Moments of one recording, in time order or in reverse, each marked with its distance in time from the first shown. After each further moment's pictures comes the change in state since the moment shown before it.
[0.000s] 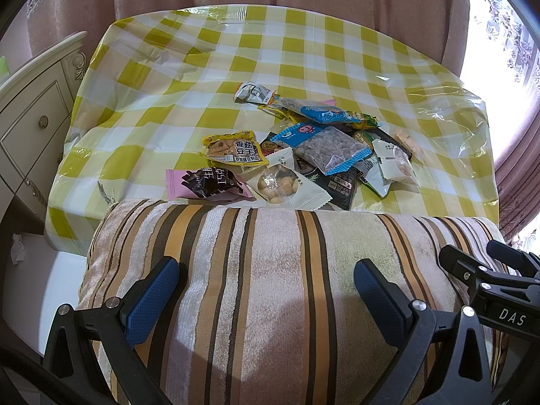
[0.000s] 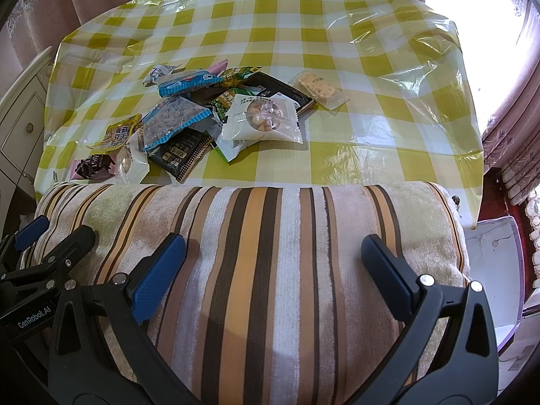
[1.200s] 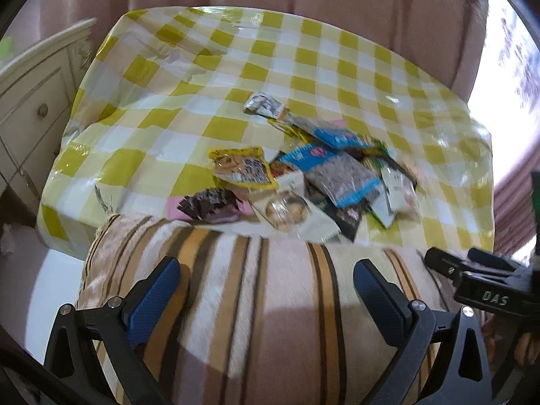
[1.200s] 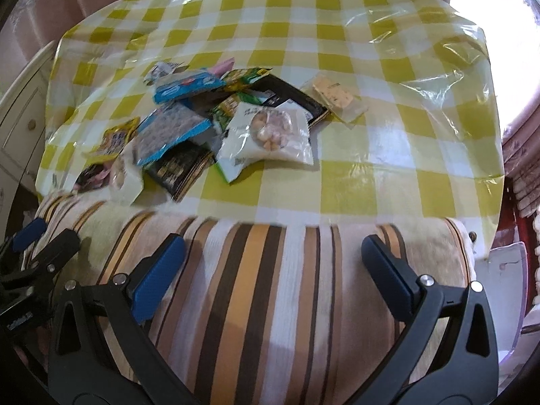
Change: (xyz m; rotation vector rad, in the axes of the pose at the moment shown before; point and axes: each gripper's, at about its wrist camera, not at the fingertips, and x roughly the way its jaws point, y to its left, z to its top) left arm 0.006 0.023 0.023 -0.113 -0.027 -0.042; right arm 0.033 -0.004 0.037 -0.026 0.048 0.041
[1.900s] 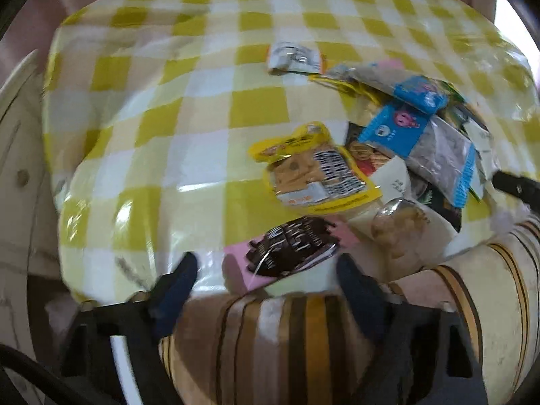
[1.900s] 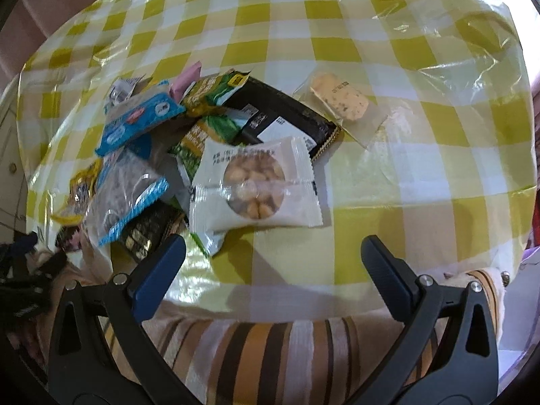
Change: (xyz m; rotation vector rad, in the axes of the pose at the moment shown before) left arm 0.081 0.032 0.058 0.327 0.269 0.144; right arm 0.063 -0.014 0.056 0.123 0.080 0.037
